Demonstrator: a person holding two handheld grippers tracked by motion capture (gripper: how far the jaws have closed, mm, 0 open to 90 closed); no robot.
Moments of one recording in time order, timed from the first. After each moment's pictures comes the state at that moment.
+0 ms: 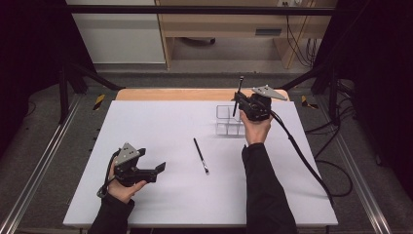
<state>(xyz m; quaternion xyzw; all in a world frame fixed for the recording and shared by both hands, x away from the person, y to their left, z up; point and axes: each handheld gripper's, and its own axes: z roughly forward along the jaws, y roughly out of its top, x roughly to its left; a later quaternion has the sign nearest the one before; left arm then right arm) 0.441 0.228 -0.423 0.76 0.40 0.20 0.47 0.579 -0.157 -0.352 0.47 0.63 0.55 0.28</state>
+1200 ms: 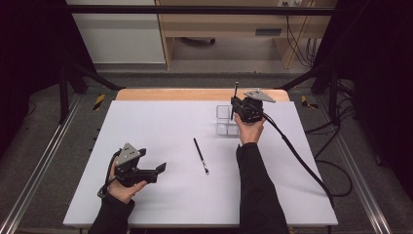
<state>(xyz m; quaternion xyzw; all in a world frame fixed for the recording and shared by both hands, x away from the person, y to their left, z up) 0.441 0.227 -0.424 0.76 0.39 0.20 0.47 0.602 -0.145 -0.388 0.48 0.65 0.52 0.29</state>
